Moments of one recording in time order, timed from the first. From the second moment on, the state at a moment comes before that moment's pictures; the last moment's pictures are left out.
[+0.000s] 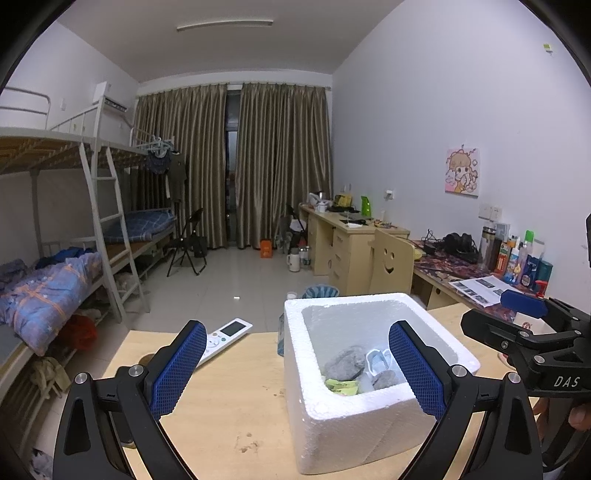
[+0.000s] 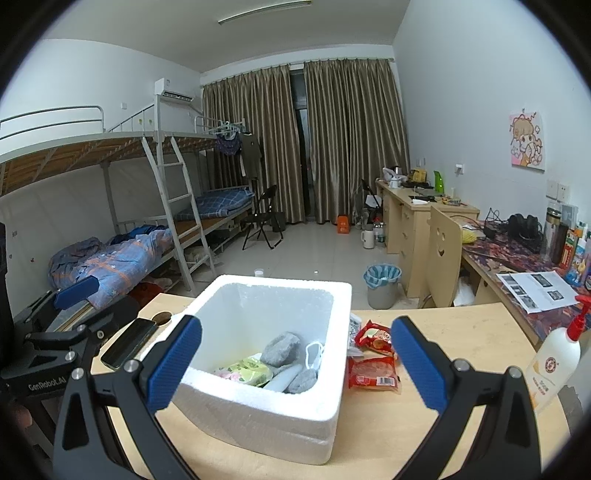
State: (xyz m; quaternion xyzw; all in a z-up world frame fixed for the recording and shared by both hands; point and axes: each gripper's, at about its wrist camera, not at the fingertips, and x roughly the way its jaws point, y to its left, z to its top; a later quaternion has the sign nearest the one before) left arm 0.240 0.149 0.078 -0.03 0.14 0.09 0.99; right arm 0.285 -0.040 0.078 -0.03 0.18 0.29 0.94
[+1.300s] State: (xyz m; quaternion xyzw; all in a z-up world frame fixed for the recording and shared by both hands) left arm 0.109 0.097 0.129 -0.01 0.03 0.09 1.00; right arm 0.184 -0.079 0.119 -0.02 0.07 0.30 0.95
